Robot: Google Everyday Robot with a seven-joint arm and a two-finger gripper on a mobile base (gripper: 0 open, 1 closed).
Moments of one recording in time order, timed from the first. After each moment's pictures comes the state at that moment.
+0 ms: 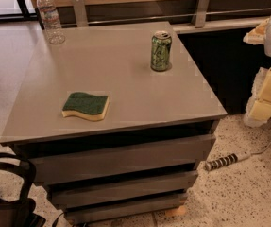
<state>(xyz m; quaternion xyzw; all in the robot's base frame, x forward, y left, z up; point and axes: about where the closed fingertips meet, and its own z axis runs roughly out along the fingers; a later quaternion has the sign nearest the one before) 0.438 -0.215 0.984 -0.60 0.78 -0.04 0.17</state>
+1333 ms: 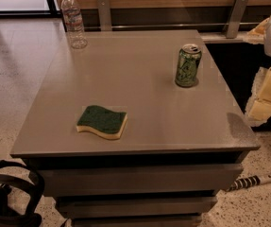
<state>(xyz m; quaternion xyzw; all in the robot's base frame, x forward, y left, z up) 0.438 -0.214 0.984 -0.60 0.78 -0.04 0.17</state>
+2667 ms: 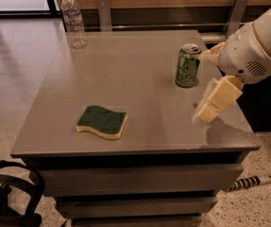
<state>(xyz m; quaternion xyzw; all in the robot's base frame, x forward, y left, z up) 0.470 -0.140 0.935 -0.59 0.75 0.13 0.27</state>
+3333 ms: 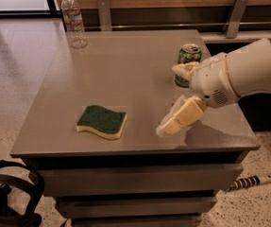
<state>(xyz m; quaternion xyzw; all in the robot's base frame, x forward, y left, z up) 0.474 -0.078 0.901 -0.56 0.72 0.20 0.37</state>
